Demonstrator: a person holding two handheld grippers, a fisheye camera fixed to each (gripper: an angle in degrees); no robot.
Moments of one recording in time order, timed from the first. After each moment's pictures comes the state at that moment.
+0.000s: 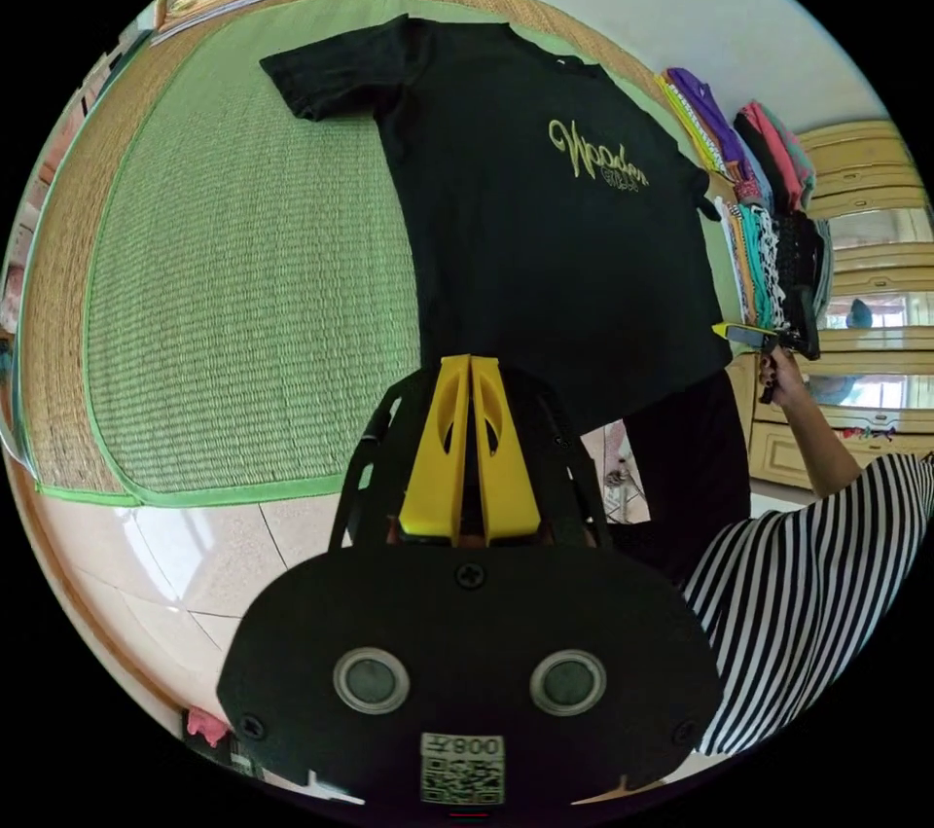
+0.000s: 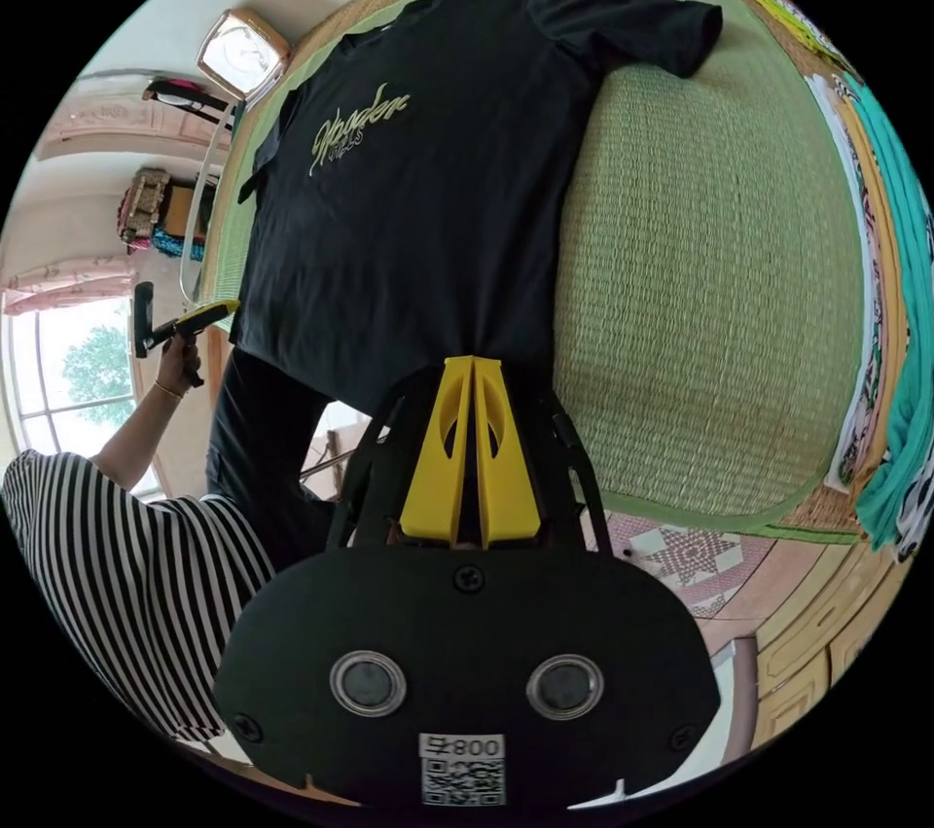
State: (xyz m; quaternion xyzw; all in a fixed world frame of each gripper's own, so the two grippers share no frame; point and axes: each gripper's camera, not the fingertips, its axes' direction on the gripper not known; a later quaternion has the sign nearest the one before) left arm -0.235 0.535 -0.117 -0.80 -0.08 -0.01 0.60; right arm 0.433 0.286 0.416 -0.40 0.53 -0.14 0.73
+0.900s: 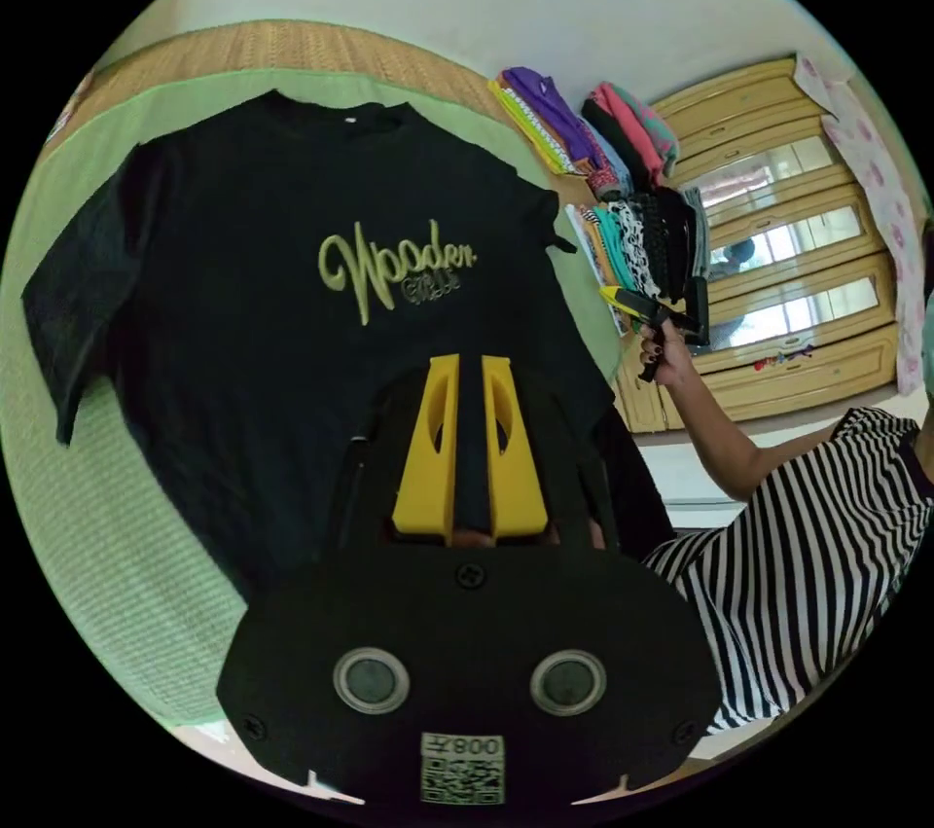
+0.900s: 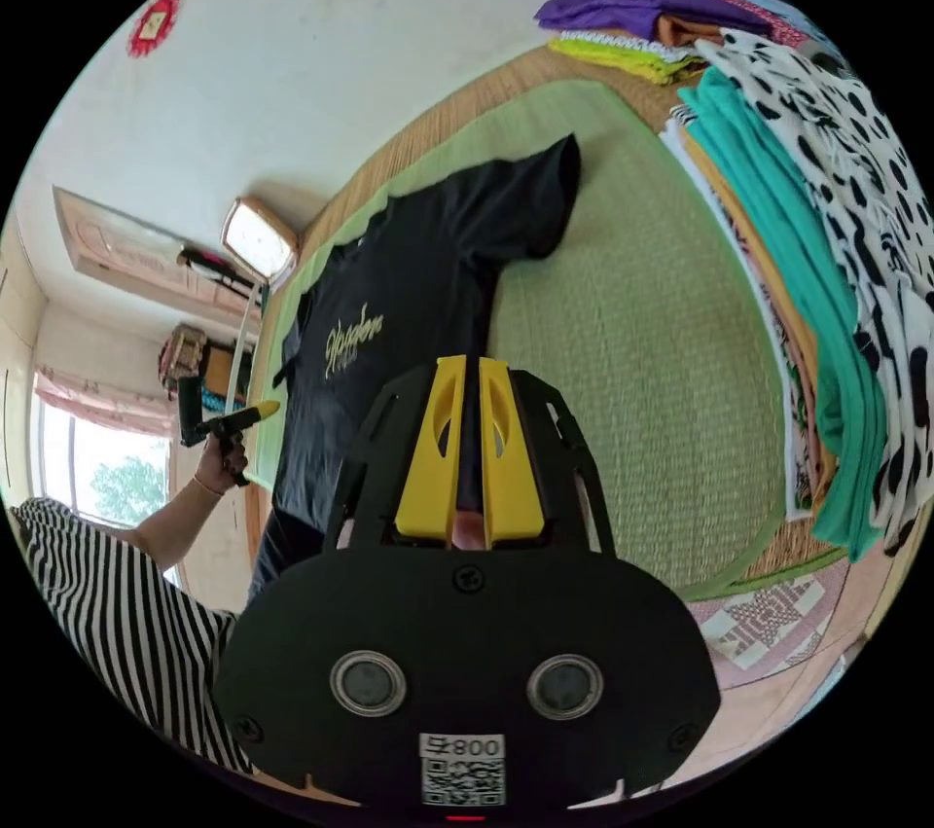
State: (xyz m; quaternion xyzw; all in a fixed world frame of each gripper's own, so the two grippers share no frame) left arm -0.066 0.791 0.037 -0.77 0.14 -0.05 0.62; right arm 0.384 0.176 0.317 -0.17 0.47 -0.18 0.85
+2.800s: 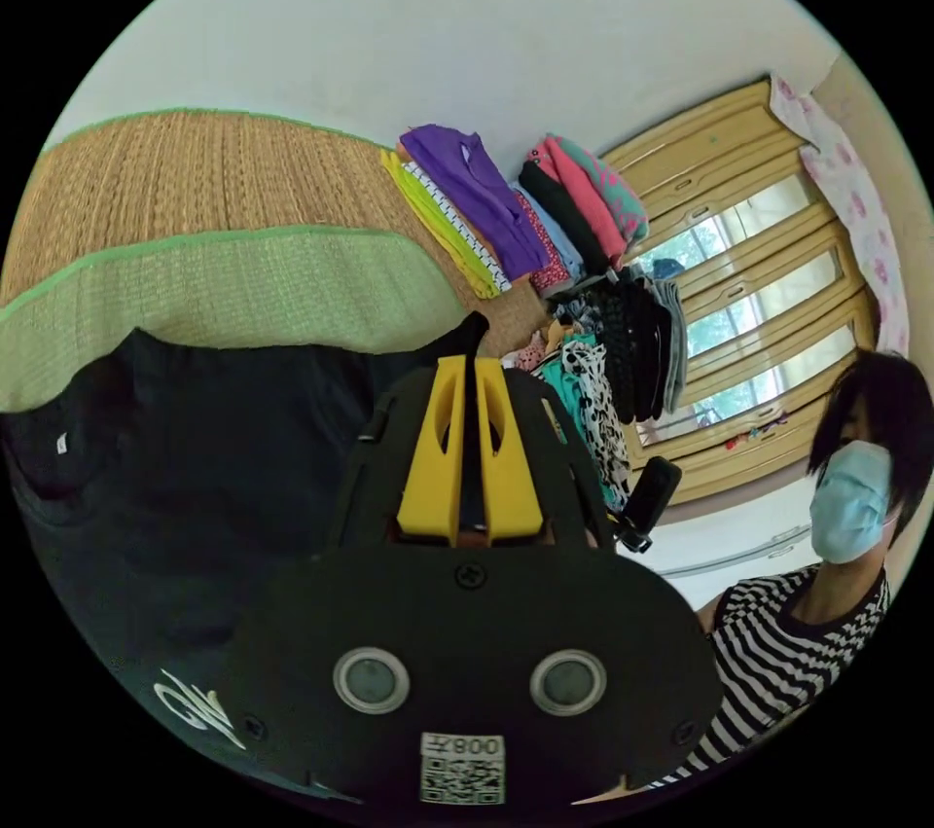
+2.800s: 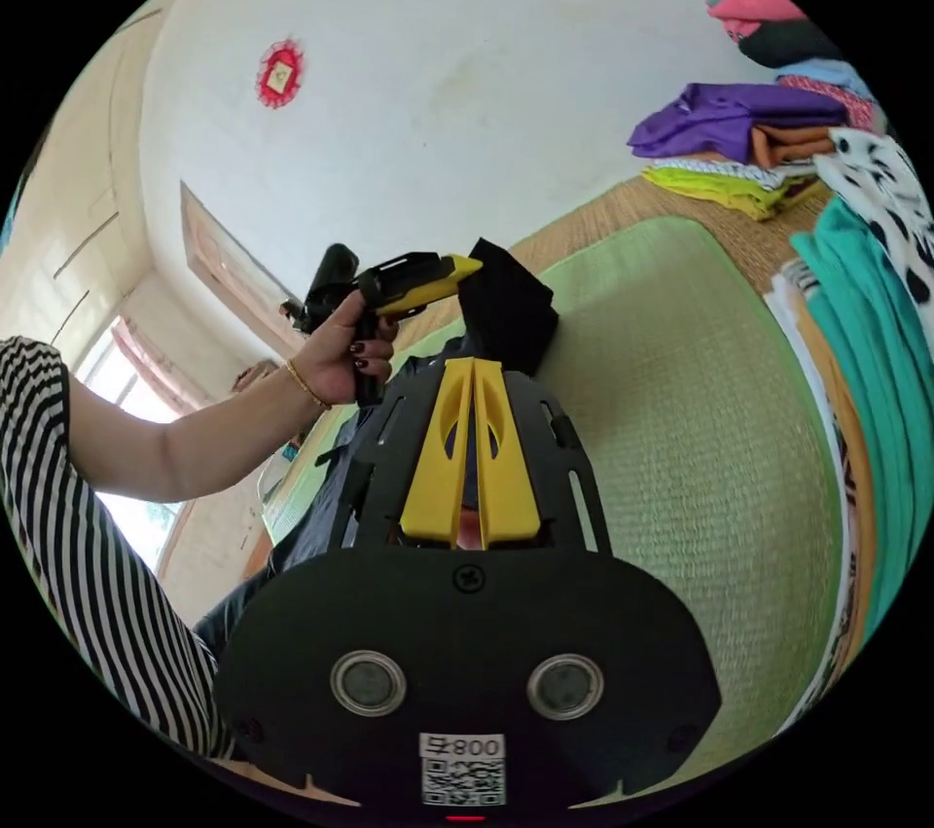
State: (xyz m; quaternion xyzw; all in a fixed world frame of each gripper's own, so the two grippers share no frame) left arm 0.151 1.185 0.410 -0.70 0.21 -0.11 0.67; right arm 0.385 0.144 0.273 -0.09 0.28 -0.33 0.90
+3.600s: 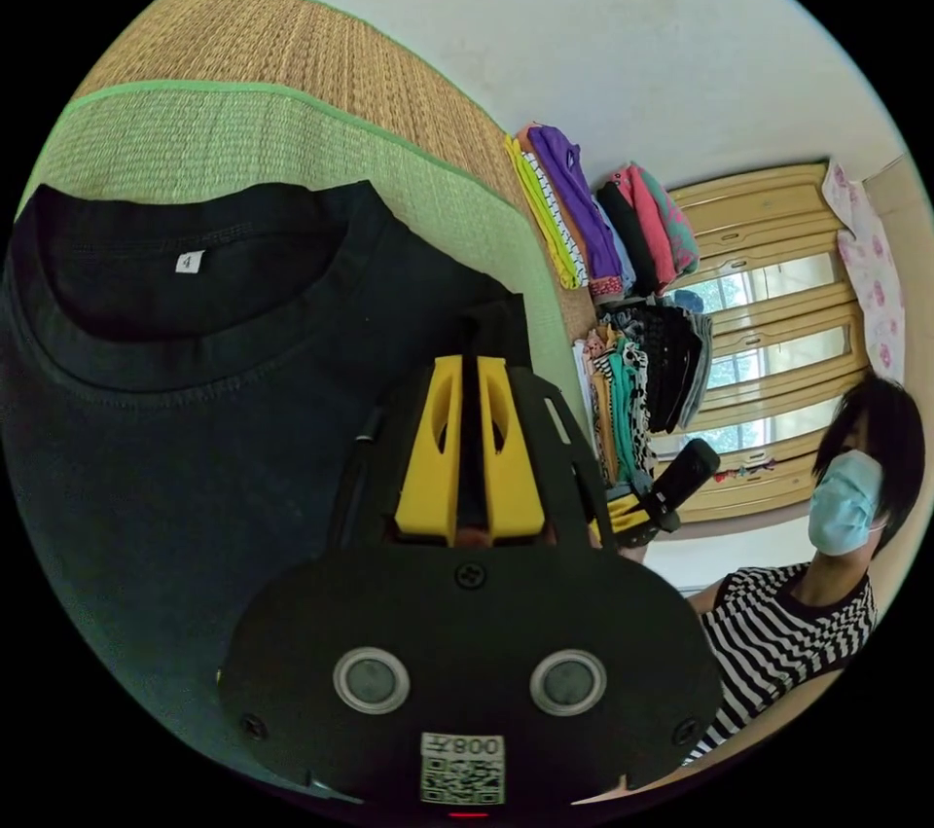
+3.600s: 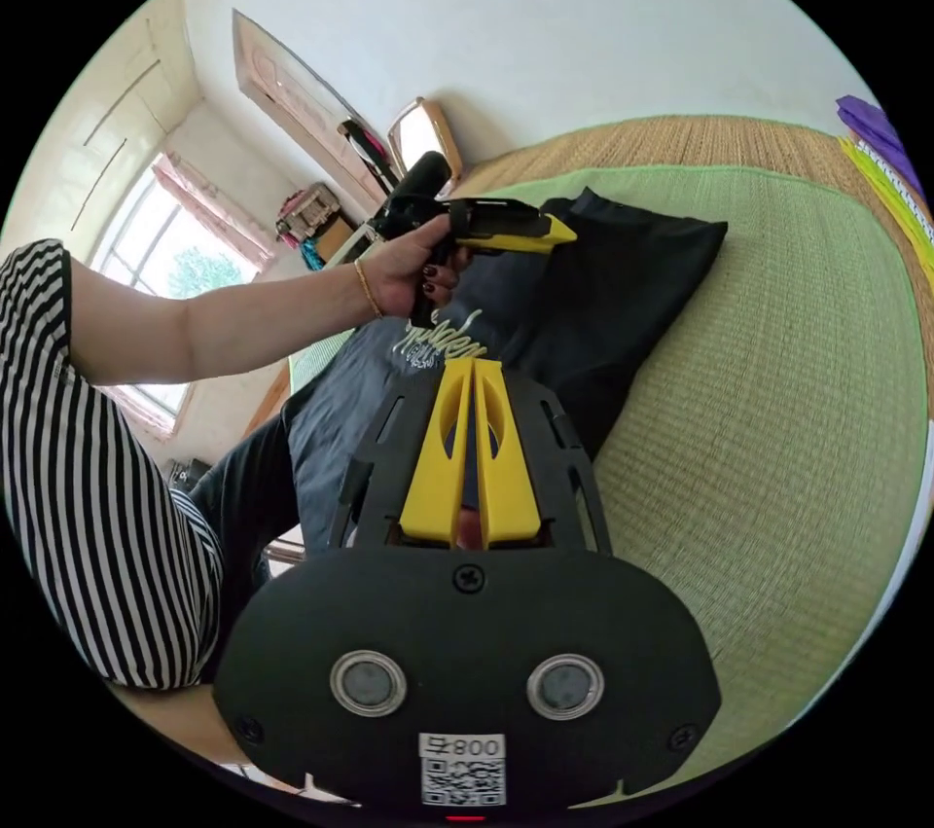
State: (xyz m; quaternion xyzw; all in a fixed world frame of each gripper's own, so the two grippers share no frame) left arm -0.017 1.180 0.422 -0.73 0.14 -0.17 0.65; right arm 0.432 0.207 0.397 -0.37 0.28 -0.37 0.81
